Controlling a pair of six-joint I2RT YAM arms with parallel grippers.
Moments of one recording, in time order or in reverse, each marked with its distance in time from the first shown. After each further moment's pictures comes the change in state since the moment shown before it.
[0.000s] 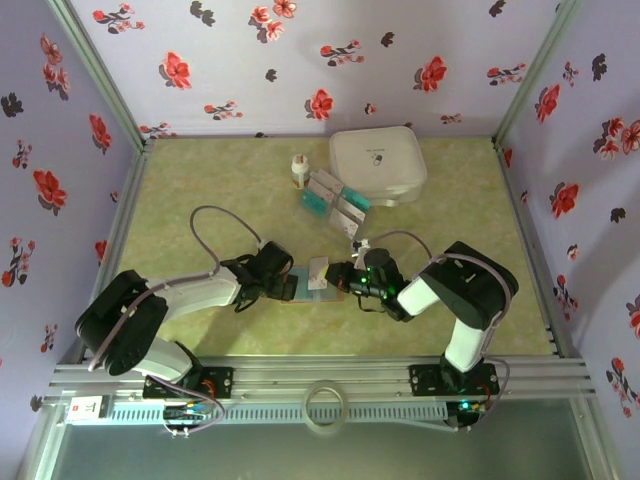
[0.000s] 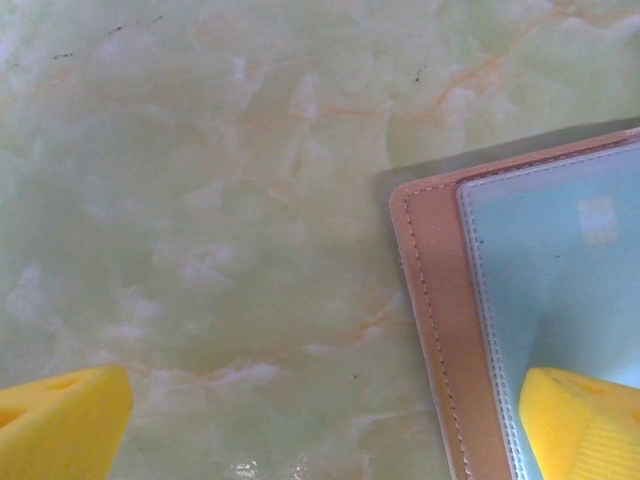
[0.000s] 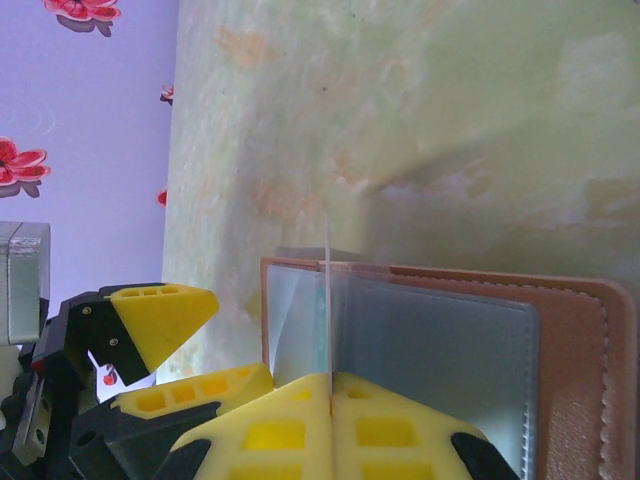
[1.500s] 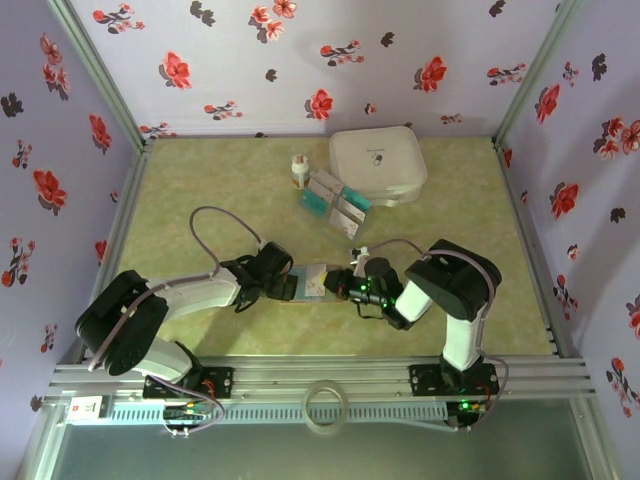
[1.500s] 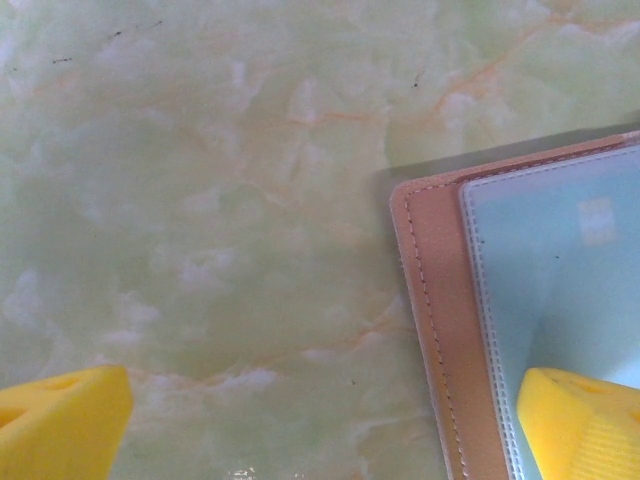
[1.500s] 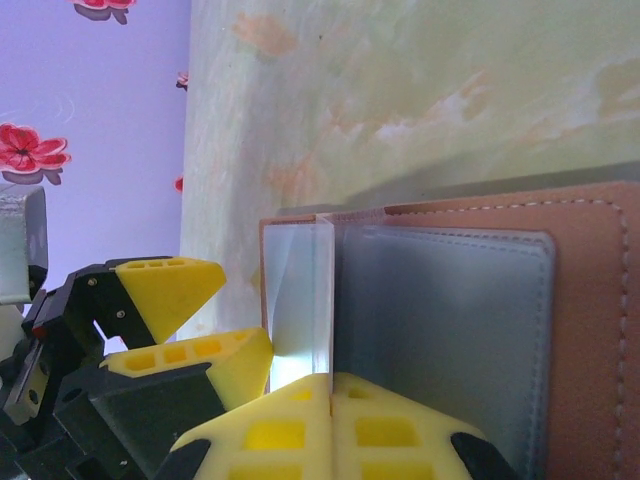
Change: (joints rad) left arm -0.001 0.000 -0.010 0.019 -0.003 -0.001; right arm 0.034 0.106 -0.050 0.201 -0.007 0.064
